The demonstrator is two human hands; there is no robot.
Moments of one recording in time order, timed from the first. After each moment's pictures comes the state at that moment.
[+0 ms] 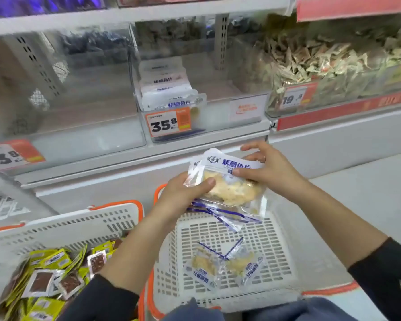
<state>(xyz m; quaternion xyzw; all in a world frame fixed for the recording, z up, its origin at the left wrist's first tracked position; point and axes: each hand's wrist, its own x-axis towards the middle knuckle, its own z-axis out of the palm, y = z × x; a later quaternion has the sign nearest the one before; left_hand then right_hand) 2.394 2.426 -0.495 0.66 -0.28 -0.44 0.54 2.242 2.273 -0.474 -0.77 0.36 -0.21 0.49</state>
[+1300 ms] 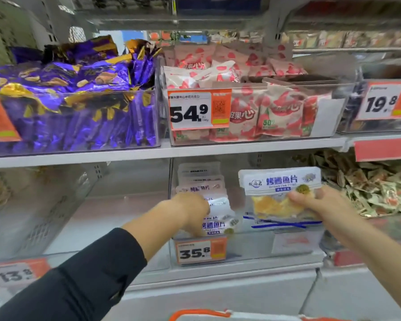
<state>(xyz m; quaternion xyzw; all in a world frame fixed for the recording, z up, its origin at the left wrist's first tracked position) 2.569 2.277 -0.365 0.77 -0.60 -0.02 -0.21 2.337 2.120 -0.366 -0.74 0.24 -0.32 0.54</state>
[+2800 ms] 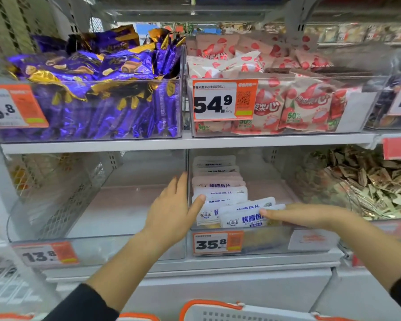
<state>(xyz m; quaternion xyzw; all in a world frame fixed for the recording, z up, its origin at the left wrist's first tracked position) 2.577 2.351 -0.397 0.87 -0.43 0.06 0.22 2.395 2.131 -0.371 -0.87 0.25 0.19 0.38</state>
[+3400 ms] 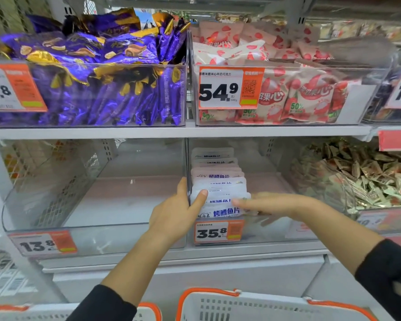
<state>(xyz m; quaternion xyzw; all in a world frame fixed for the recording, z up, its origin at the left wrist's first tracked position) 2.567 2.353 -0.413 0.90 -0.35 -0.04 0.26 2.431 2.162 -0.381 -0.83 0.29 0.16 0.44</state>
